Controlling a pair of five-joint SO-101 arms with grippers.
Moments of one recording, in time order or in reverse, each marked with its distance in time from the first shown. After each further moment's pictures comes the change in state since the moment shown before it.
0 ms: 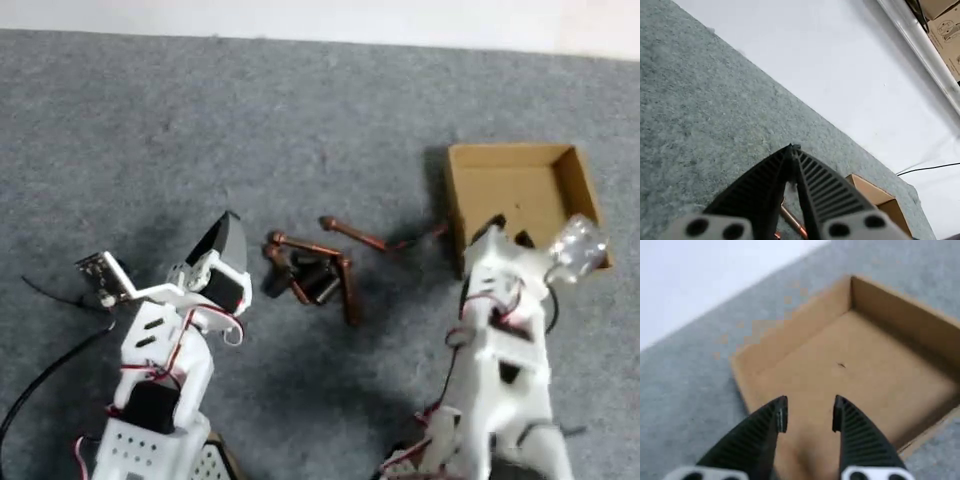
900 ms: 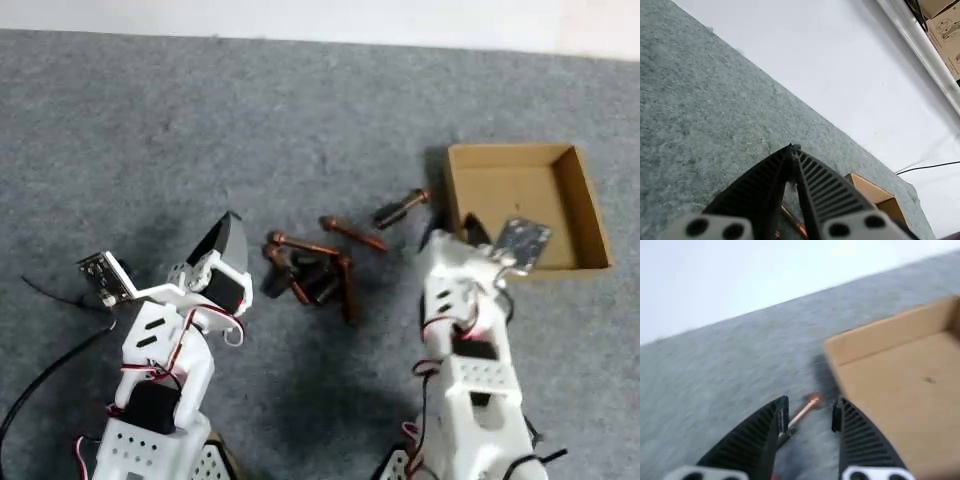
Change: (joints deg) left arm 0.3 0.0 0.0 0.0 0.0; right arm -16.4 -20.6 11.7 -0.6 6.4
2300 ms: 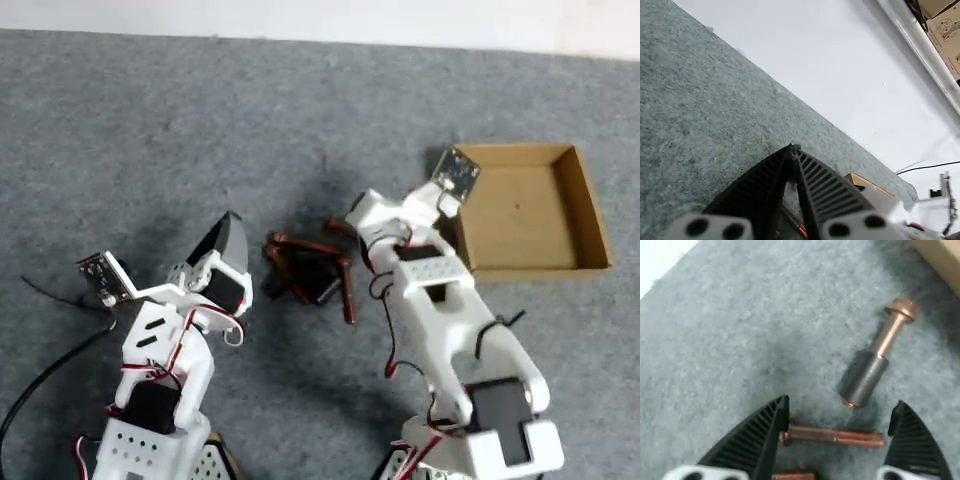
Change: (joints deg) left arm 0.0 0.0 0.0 0.0 0.0; right arm -14.4 41.6 -39.2 24.6 -30.1
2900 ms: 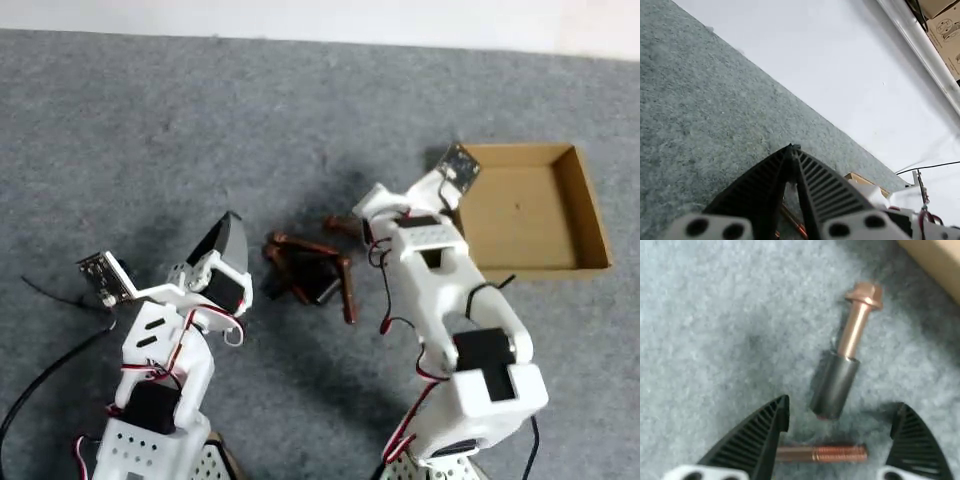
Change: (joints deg) left arm 0.0 0.0 0.0 0.0 0.0; right arm 2.6 15.0 -14.8 10.4 -4.0
